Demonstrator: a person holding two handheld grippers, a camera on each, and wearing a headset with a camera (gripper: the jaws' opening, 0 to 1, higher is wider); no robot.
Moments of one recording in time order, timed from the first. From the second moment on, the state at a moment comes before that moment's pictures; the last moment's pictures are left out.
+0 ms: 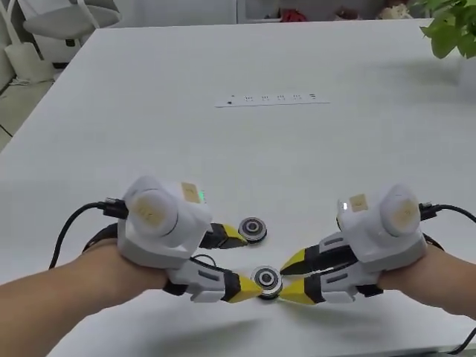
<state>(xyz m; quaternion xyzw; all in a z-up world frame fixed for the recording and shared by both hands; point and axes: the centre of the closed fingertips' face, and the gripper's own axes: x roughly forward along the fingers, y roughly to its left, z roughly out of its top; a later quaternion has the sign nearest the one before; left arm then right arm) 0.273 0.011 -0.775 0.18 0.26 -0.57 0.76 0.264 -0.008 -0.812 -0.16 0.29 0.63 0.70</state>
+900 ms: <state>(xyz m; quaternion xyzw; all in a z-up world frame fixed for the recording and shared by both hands) 0.266 -0.002 -0.791 0.19 0.27 -0.59 0.74 0.265 -0.008 -0.814 -0.15 0.28 0.63 0.71</state>
